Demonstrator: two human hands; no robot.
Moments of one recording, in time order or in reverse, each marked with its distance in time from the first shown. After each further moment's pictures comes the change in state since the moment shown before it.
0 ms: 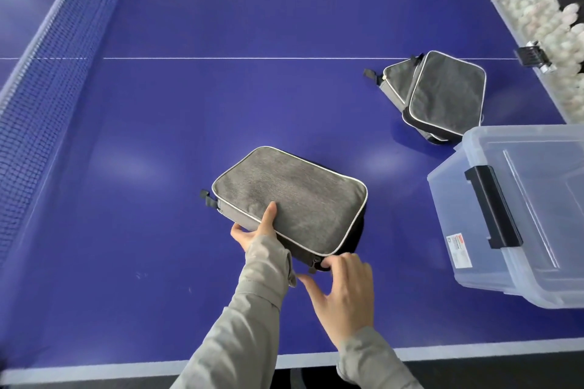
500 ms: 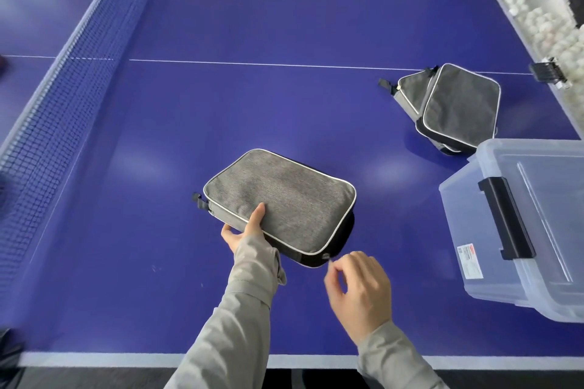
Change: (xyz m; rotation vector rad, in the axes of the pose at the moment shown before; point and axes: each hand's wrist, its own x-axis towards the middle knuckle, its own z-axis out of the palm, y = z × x) left_hand 0.011 0.022 -0.028 -0.121 0.024 0.030; right_hand 0.022 -0.005 -0.020 0.006 0.081 -0.156
